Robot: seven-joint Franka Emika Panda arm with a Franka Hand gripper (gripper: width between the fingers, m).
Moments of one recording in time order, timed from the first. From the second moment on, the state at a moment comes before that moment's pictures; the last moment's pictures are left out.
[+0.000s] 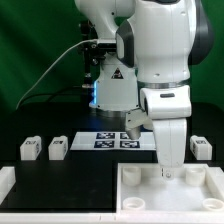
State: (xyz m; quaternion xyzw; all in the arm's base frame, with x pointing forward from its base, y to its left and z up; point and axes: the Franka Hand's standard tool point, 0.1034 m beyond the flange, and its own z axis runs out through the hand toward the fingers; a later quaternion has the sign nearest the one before) arm 0.496 0.074 0.019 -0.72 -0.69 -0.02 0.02
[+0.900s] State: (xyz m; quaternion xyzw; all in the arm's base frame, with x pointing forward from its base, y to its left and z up) arm 0.465 0.126 0.047 -0.91 -0.41 -0.03 0.04
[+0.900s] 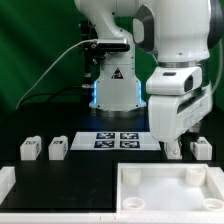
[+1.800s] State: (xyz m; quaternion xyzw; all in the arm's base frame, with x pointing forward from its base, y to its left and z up) arm 0.440 0.187 0.056 -1.00 0.00 0.05 0.05
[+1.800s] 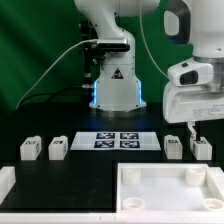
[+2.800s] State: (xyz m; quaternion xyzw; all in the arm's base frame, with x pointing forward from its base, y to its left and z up) arm 0.397 0.183 0.037 -0.90 -0.05 0.43 0.00
